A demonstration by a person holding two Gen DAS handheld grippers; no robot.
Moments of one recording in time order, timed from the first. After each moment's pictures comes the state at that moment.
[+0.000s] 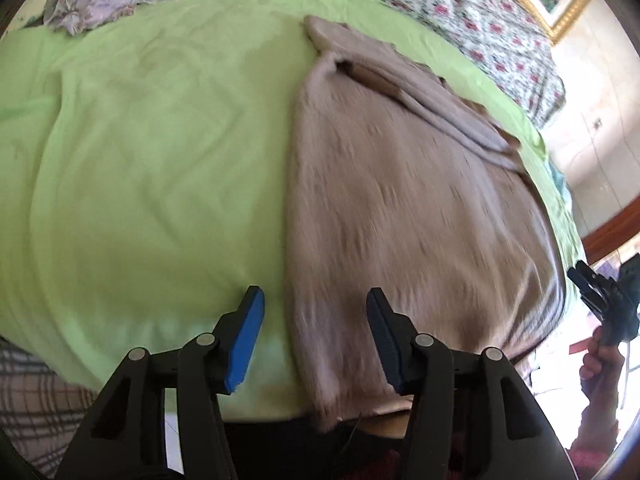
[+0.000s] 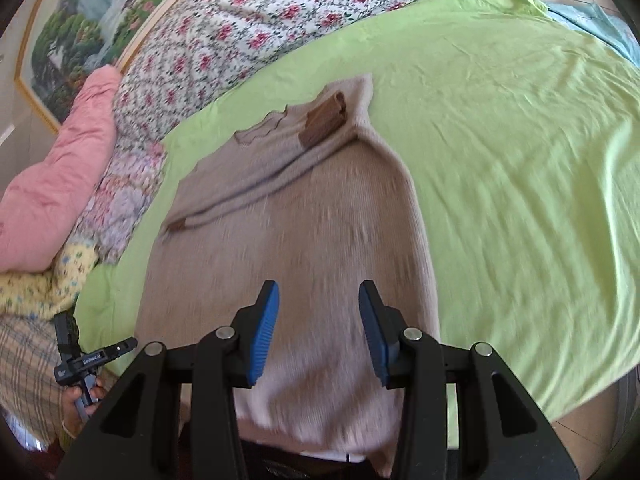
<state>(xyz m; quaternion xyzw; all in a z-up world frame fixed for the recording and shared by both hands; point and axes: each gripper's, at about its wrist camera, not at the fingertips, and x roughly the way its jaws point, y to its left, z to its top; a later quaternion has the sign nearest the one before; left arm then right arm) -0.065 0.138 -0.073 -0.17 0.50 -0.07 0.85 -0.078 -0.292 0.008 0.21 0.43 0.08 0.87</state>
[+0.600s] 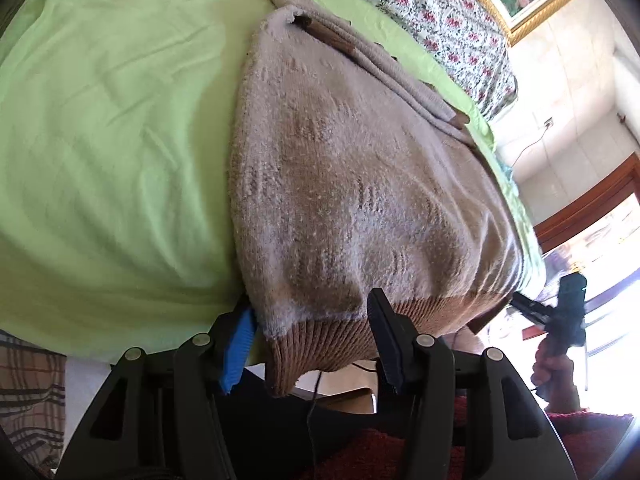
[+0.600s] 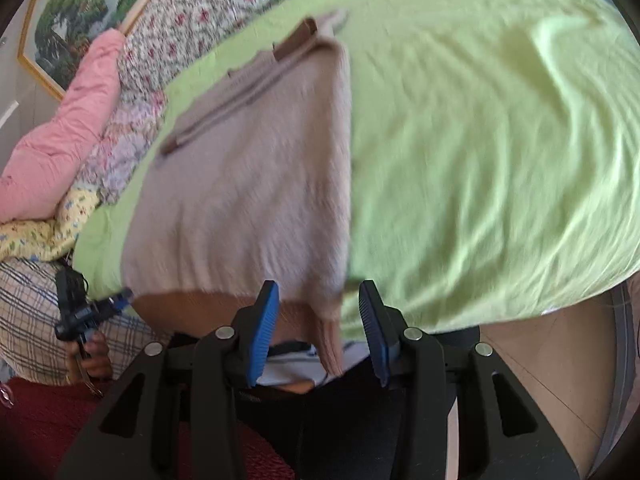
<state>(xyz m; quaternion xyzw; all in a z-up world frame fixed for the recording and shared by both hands) -0.106 0.129 -0.116 -0.23 0.48 -0.16 0.83 -0.143 -0.315 -0.053 0.20 0.50 0.10 0.84</state>
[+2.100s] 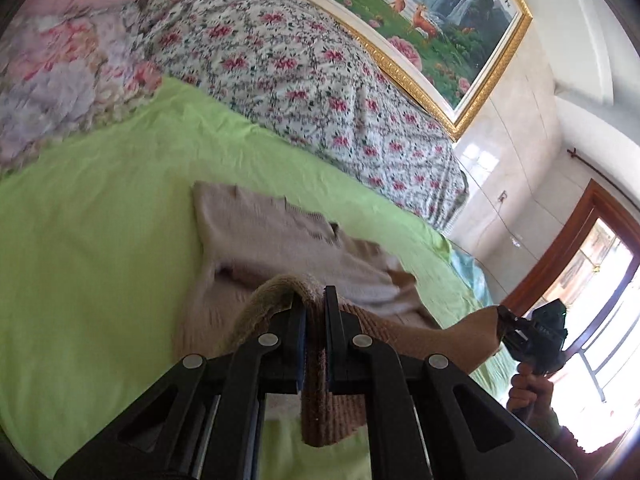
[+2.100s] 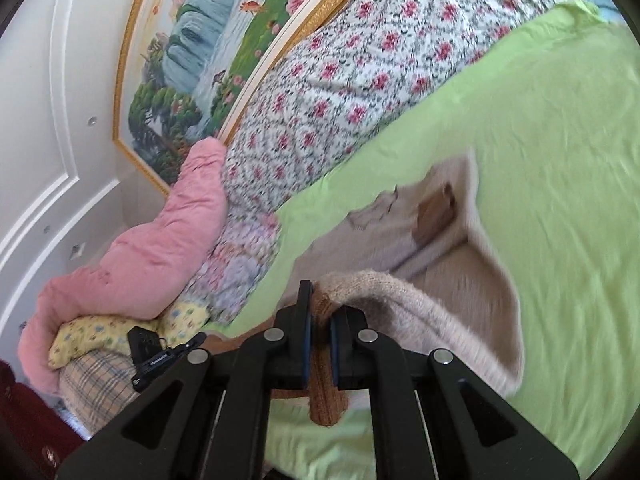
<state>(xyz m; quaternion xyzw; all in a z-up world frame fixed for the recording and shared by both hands) 0.043 0.149 0.033 -0.23 0.27 -0.19 0.92 -0.001 -0.329 0.055 0.32 0.27 0.23 0.88</state>
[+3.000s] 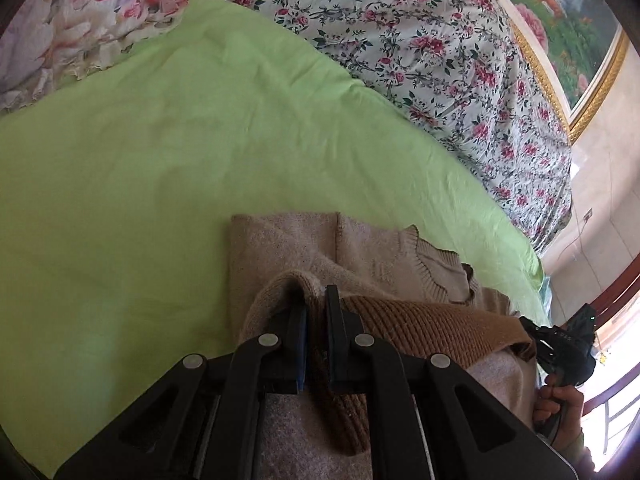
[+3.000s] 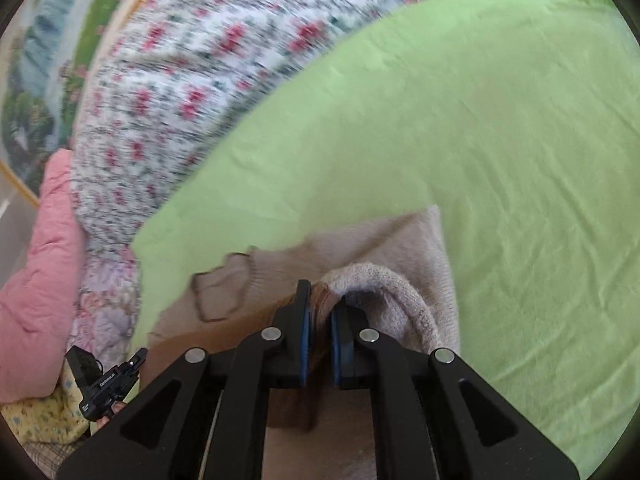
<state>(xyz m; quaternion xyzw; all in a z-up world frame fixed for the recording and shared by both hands) 0.302 0.163 -0.058 -0.24 0.37 -0.09 0.89 0.256 -0.343 -0.048 0.31 0.41 0.07 0.85</state>
